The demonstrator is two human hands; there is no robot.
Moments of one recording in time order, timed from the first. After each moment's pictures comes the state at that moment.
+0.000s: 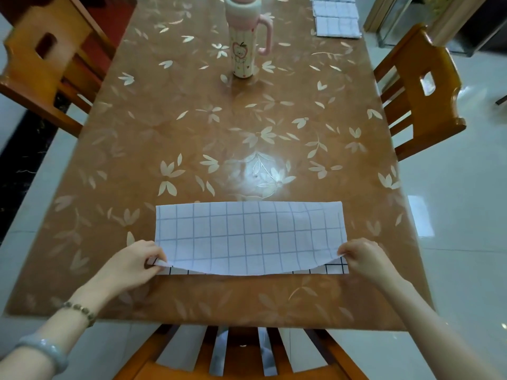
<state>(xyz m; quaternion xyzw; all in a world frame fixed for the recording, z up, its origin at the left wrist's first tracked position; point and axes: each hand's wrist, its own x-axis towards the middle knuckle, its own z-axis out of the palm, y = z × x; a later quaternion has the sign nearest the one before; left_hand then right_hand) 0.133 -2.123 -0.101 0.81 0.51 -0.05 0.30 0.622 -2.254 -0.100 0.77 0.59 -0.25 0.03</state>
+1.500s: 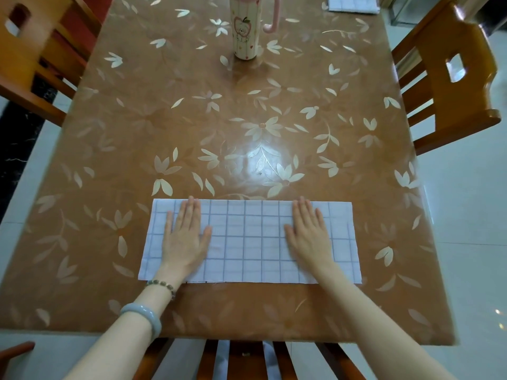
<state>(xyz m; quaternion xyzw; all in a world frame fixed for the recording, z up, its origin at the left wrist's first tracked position) 0.237 -2.105 -0.179 0.80 0.59 -0.04 0.12 0.521 -2.173 -0.175 0.76 0.63 -0.11 -0.04</state>
